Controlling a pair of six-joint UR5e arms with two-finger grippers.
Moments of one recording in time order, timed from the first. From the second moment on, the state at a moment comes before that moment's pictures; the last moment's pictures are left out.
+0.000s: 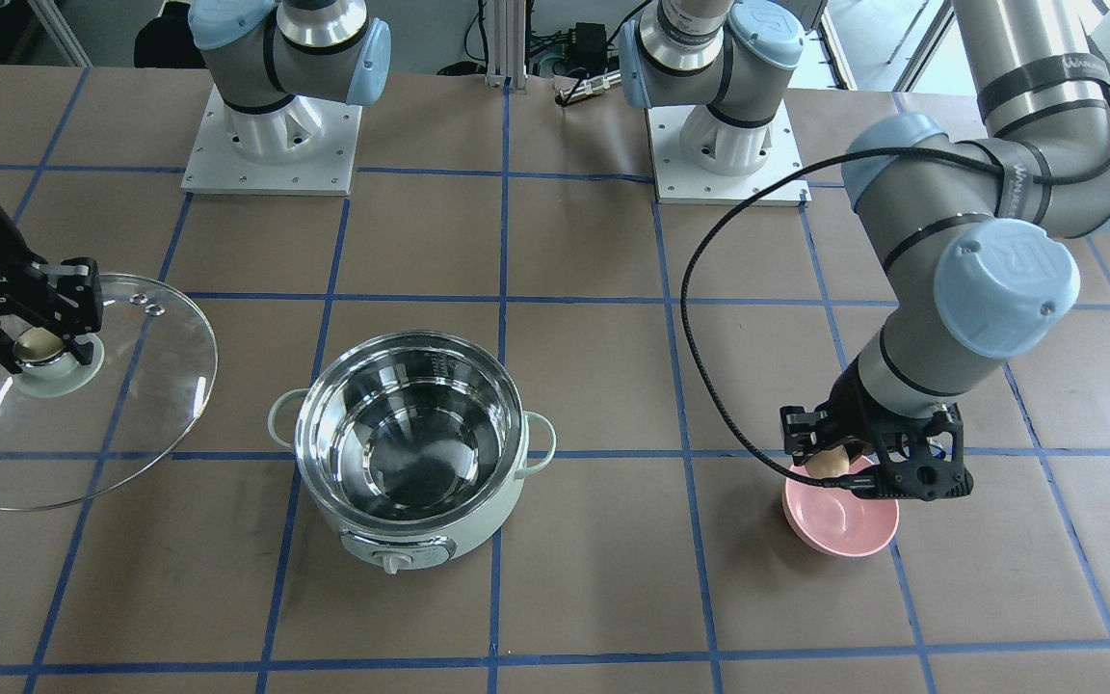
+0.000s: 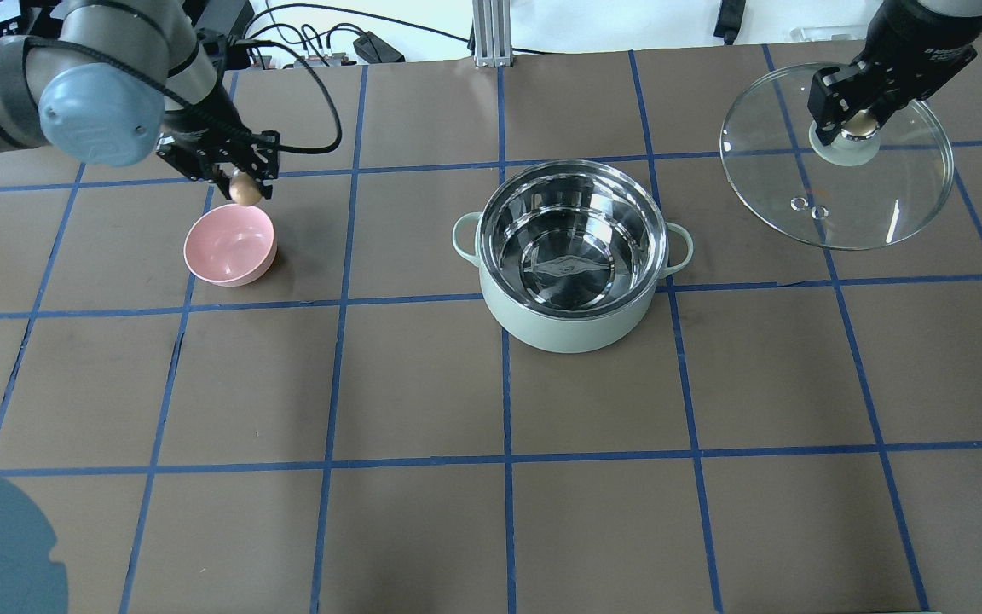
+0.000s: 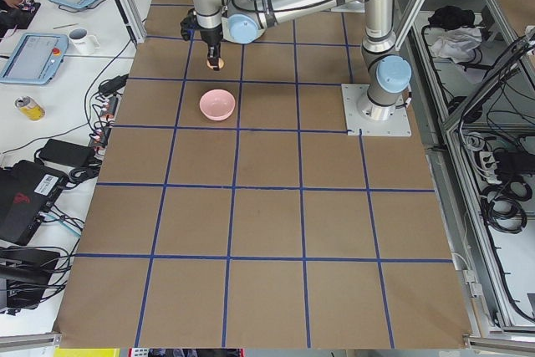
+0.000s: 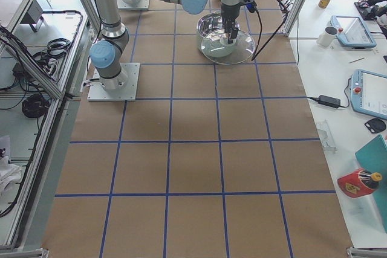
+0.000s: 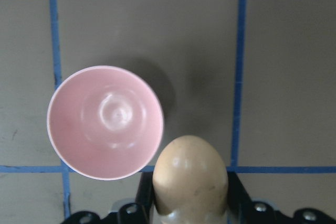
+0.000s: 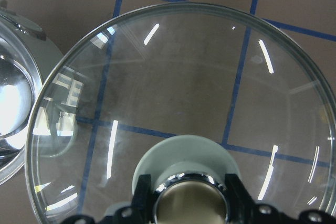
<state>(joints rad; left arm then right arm) -1.47 -1.91 -1.53 -1.28 1.62 0.10 1.37 -1.45 1.52 -1.75 -1.60 -0.42</state>
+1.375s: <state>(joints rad) -1.98 -2.06 -1.35 -1.17 1.50 -0.42 1.36 -1.45 1.52 -1.75 -1.61 -0.44</state>
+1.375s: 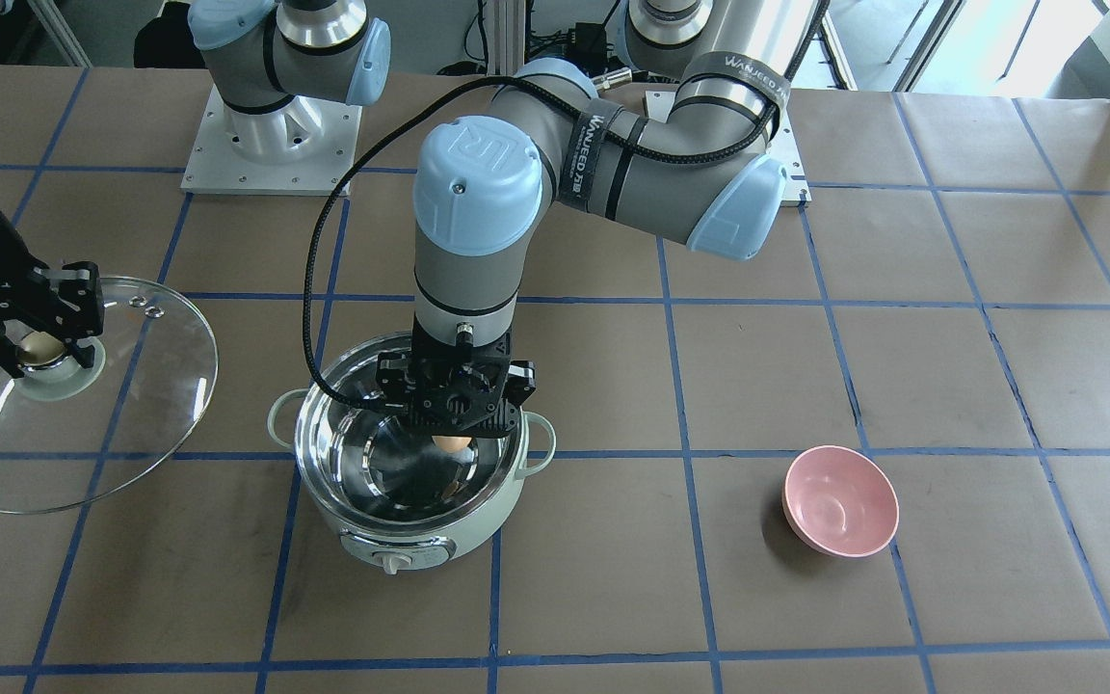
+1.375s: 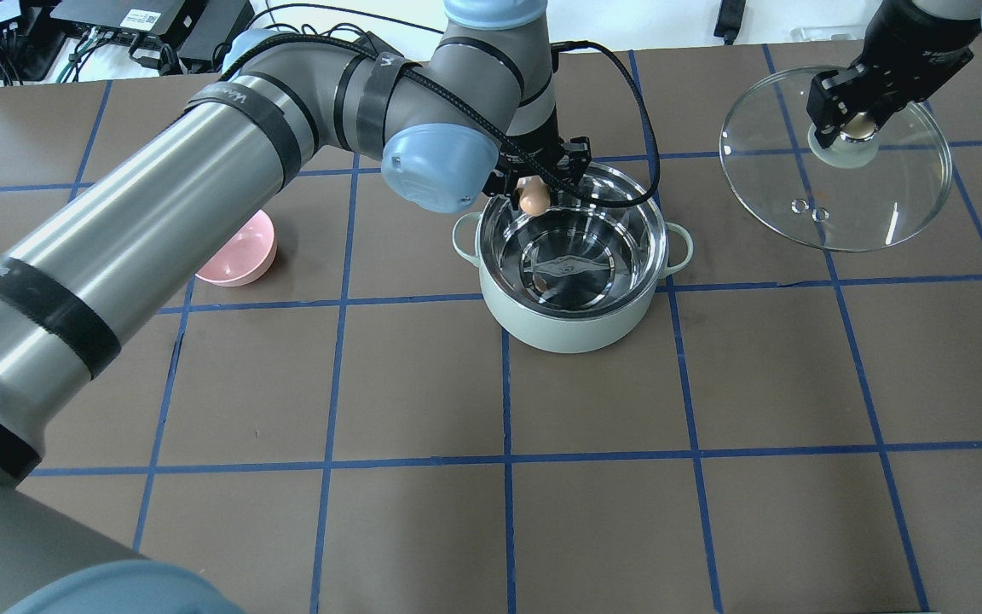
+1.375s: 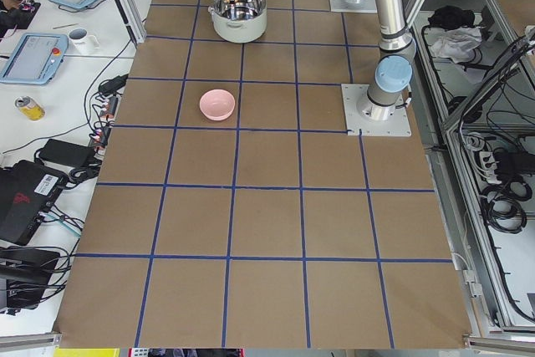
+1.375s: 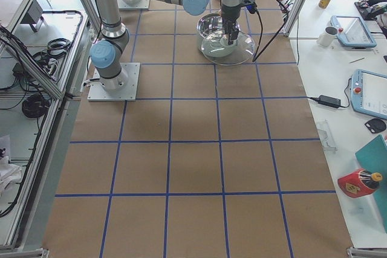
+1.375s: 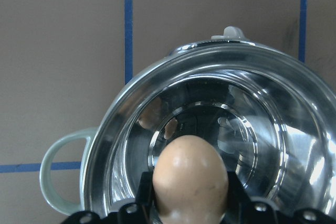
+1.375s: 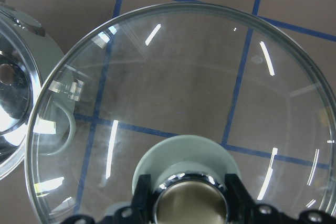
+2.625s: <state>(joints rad) -2.04 -2.17 -1.36 -1.14 1.48 -0.48 1.36 -1.45 1.53 -1.75 -1.61 -0.47</state>
